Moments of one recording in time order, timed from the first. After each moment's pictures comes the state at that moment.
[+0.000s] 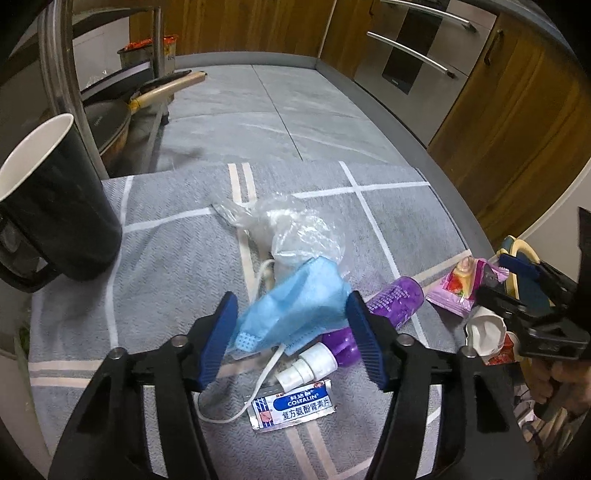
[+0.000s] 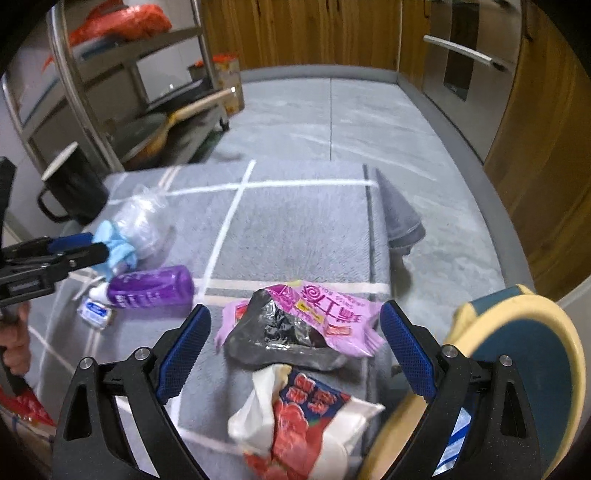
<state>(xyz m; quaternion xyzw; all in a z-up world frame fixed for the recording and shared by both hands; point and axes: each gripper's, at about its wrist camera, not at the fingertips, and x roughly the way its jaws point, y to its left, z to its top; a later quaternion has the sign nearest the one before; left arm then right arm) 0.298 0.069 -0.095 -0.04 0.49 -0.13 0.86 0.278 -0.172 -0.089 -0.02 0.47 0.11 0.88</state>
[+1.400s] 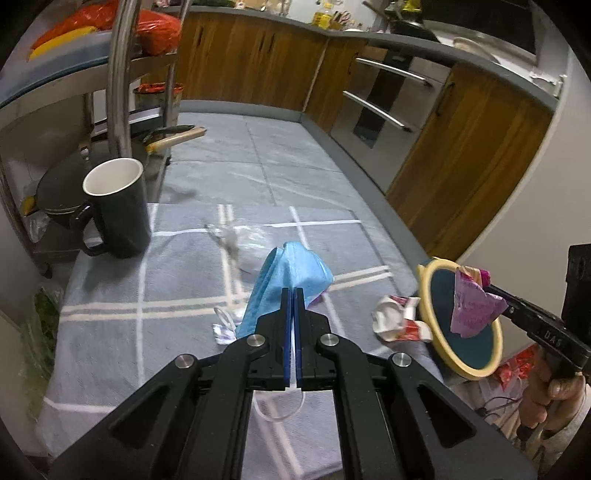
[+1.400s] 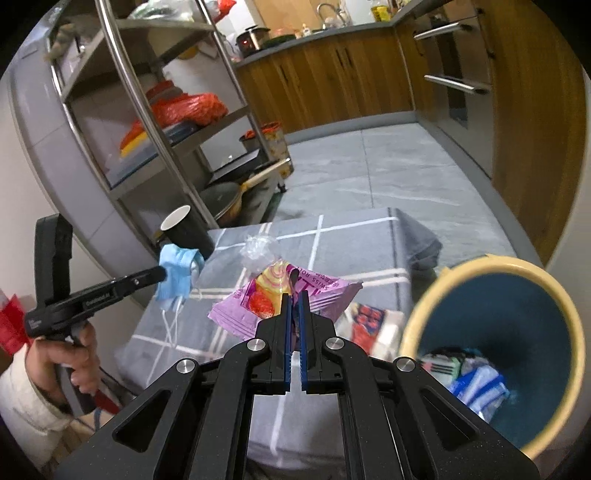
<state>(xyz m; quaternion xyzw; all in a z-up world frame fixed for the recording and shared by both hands) 0.174 0.068 0.003 -0.08 0.39 -0.15 0.90 0.132 -0.208 0.016 0.10 0.36 0.19 0.91</state>
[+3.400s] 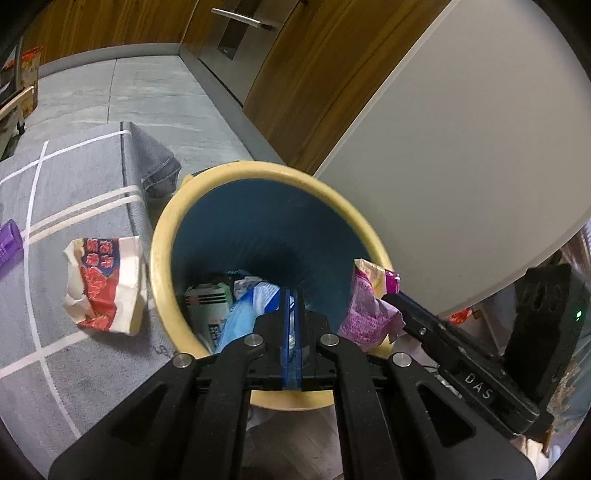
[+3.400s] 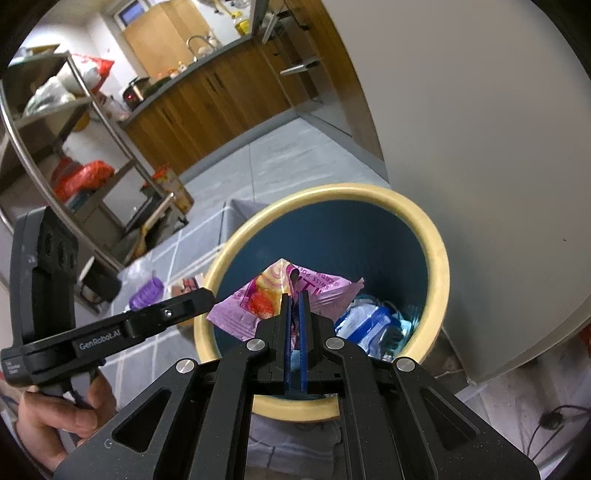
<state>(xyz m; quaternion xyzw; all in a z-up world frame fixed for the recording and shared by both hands) 0.174 -0.220 -0.065 -0.07 0.48 -0.33 0.81 0.067 -0.380 -0.060 0.22 0.36 0.02 0.90</state>
